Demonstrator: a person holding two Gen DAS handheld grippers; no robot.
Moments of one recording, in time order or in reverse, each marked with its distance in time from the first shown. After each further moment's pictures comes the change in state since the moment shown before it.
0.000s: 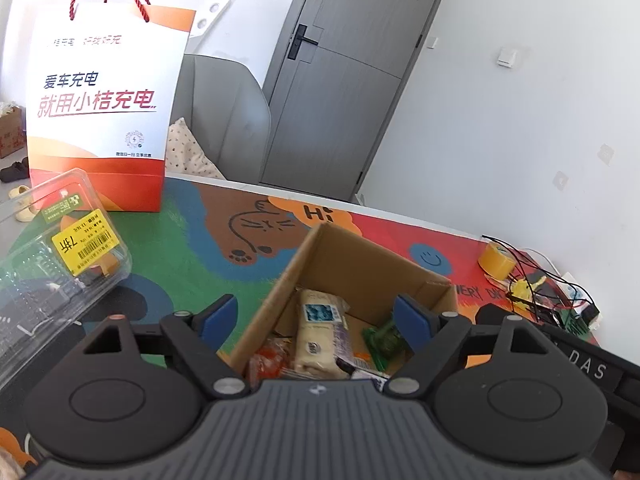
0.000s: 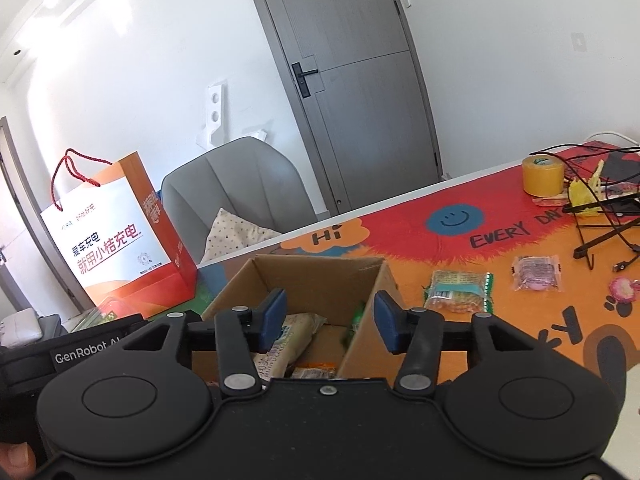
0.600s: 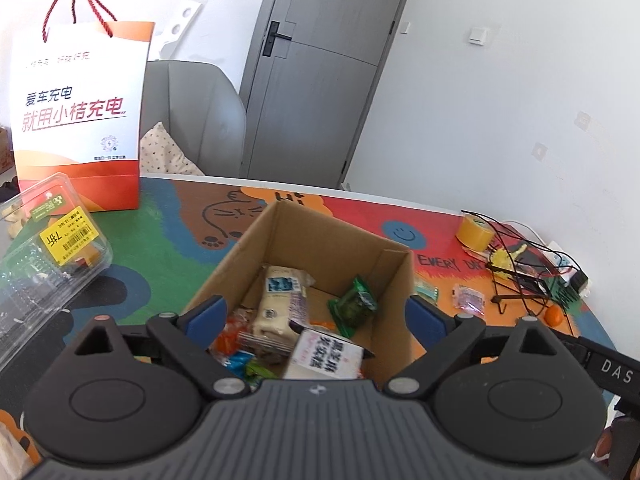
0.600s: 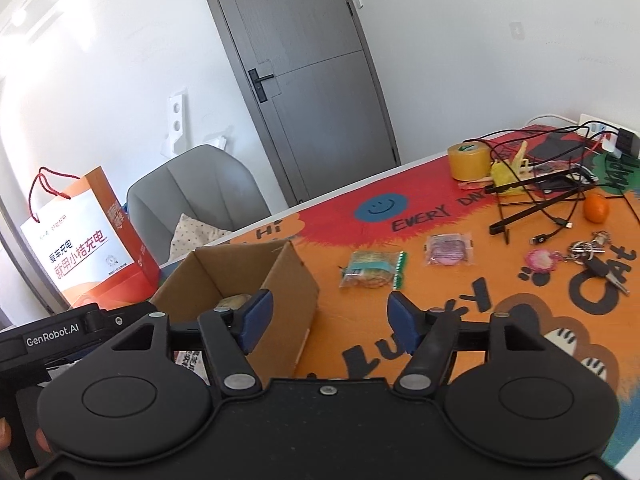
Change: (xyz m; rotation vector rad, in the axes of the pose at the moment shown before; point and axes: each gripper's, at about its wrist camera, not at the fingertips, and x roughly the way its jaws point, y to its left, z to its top) left arm -0.020 -0.040 -0.021 0.083 0.018 -0.020; right arm -0.052 -0.059 -0.013 0.063 -0.005 -0.090
